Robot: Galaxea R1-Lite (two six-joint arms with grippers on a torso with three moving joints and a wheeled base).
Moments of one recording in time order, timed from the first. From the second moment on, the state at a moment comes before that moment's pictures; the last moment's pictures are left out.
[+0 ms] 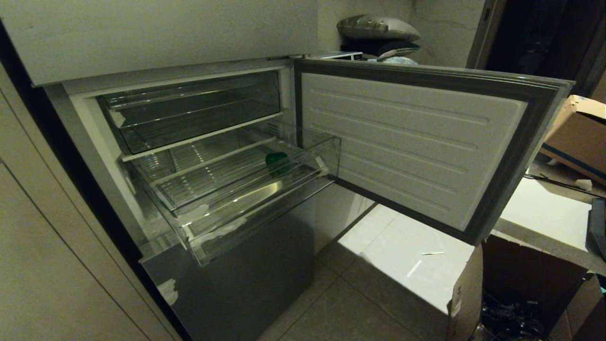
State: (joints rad) left arm -0.01 0.00 -0.05 0.12 0.00 0.01; right arm -0.97 1.35 -0.36 -0.90 0.20 0.05
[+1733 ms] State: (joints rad) left arm -0.01 0.00 -0.05 0.12 0.00 0.01; right arm -0.77 2.16 -1.03 -1.00 0.27 0.07
